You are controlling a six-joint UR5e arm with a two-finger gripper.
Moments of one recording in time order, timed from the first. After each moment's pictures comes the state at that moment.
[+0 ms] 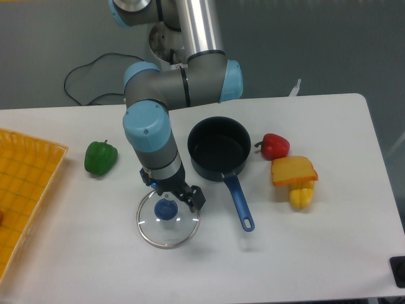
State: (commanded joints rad) arm 2.25 -1.94 -1.58 -1.06 1.65 0.74
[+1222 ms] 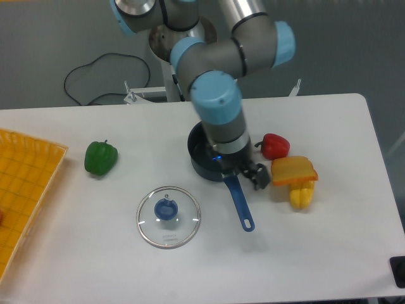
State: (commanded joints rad) arm 2.58 -1.89 -1.56 -1.14 1.74 1.32
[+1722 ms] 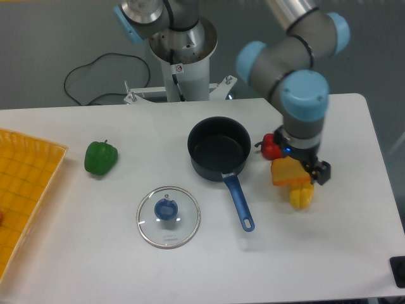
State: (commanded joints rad) arm 2.74 -2.05 -1.49 -1.09 1.70 1.77
